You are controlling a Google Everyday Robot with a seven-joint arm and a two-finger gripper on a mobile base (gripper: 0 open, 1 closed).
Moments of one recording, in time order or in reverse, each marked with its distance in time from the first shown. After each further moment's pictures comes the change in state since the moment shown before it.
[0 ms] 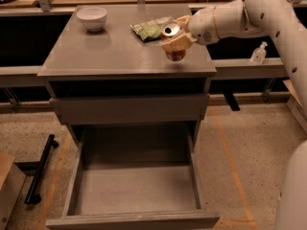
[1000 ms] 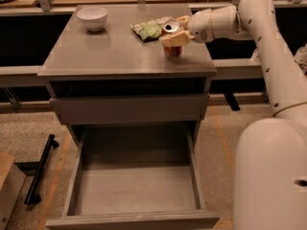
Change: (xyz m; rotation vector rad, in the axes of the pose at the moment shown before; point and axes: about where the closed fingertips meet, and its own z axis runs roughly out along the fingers) arm 0.029 -0.057 0.023 0.014 -0.090 0.080
